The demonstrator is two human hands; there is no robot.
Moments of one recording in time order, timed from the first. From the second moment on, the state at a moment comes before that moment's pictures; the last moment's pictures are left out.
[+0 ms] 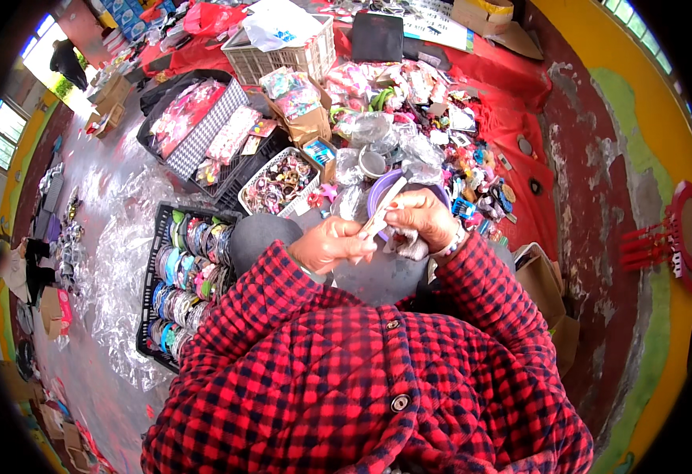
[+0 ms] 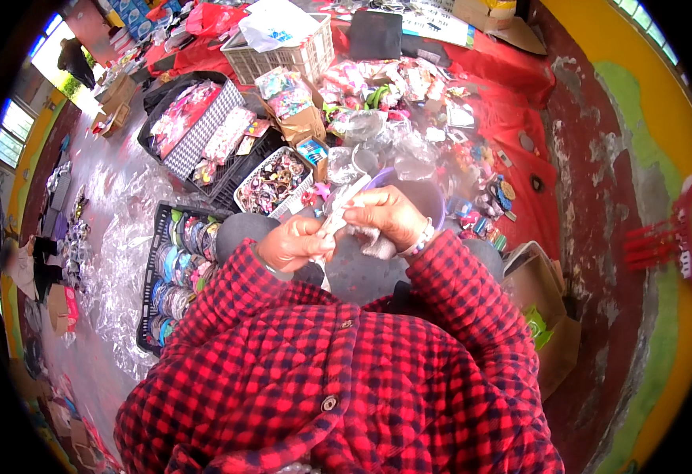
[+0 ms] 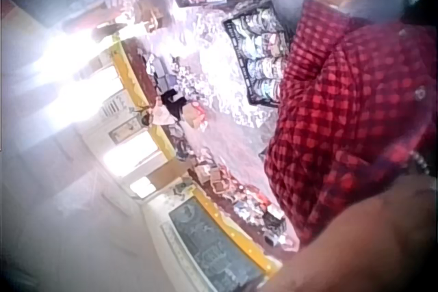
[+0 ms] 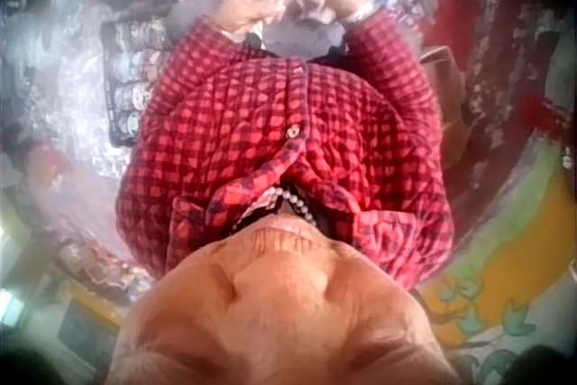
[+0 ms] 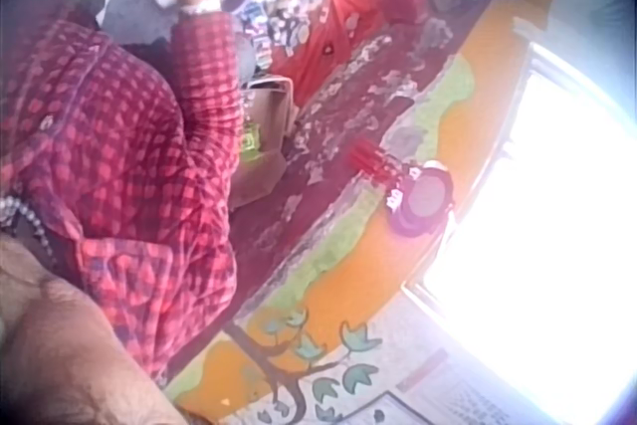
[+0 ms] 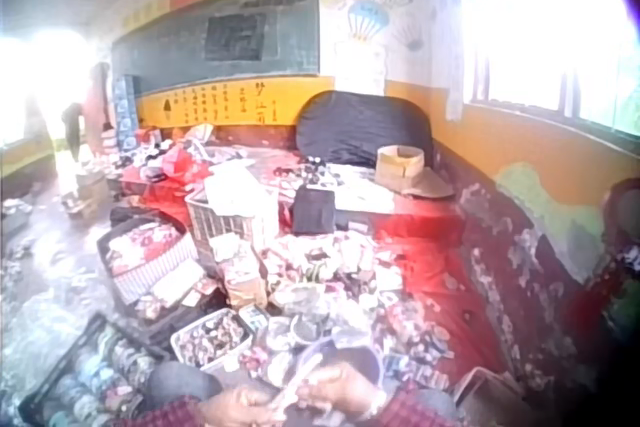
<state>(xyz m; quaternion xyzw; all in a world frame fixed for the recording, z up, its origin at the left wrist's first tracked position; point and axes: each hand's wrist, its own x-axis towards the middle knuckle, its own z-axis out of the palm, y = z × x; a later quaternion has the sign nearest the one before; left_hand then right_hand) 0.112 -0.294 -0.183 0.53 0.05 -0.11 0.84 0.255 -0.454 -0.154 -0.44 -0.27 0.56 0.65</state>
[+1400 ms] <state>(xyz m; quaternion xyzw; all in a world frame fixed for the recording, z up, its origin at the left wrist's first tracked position) 0.110 -0.306 -0.181 0.67 0.02 0.03 0.74 0.308 -0.446 -0.232 -0.70 -0.25 0.09 0.67</state>
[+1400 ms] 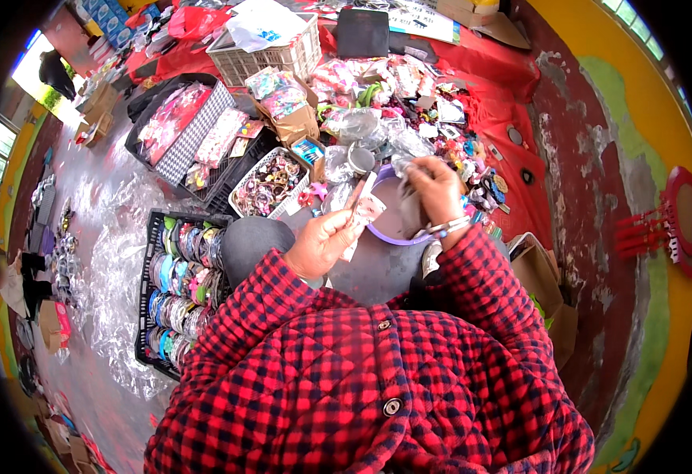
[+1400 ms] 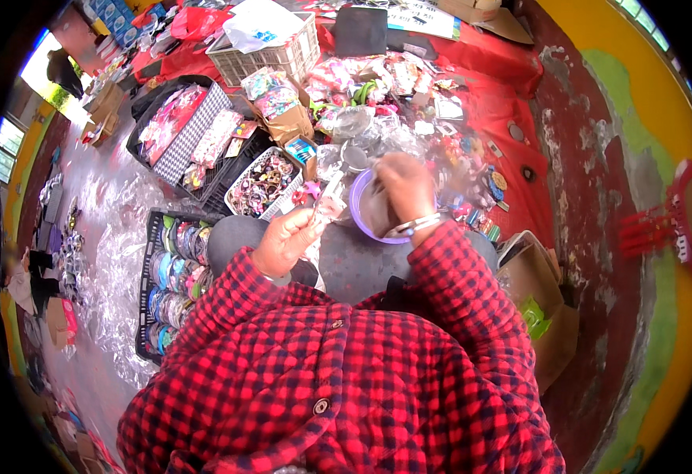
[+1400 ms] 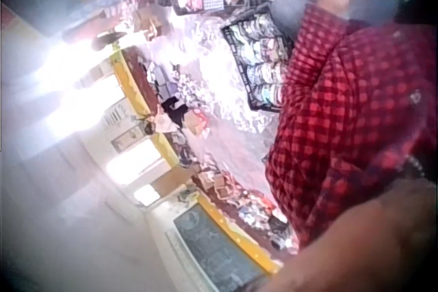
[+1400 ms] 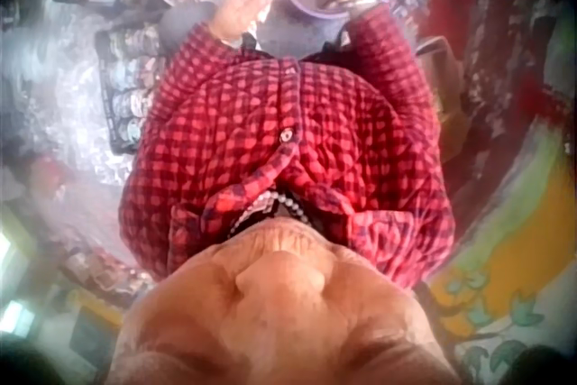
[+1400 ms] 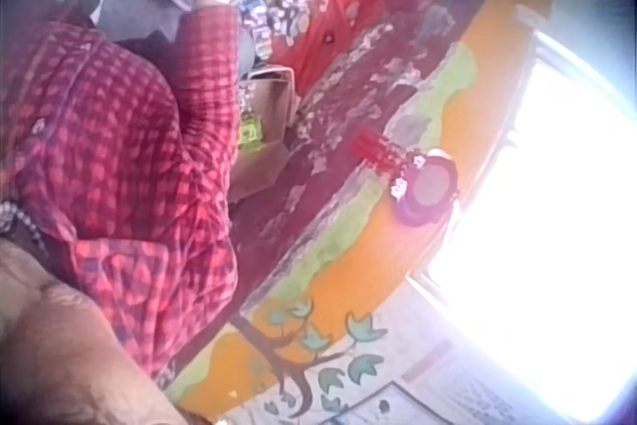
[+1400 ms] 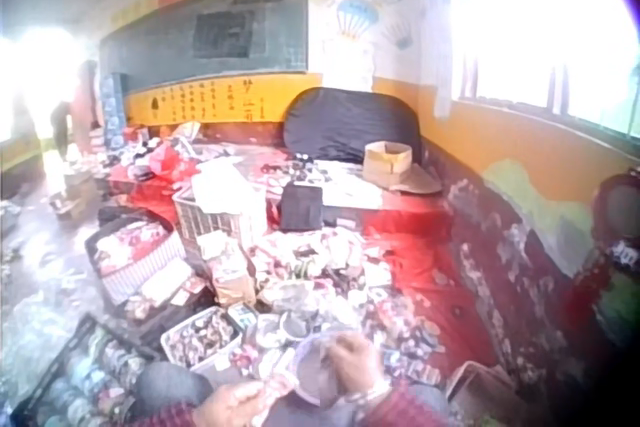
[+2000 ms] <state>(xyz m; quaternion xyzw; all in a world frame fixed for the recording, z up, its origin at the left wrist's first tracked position) 0.122 -0.291 -0.194 0.42 0.16 0.10 0.89 0.309 -0.448 -0.205 -0.65 -0.15 0.25 0.70</state>
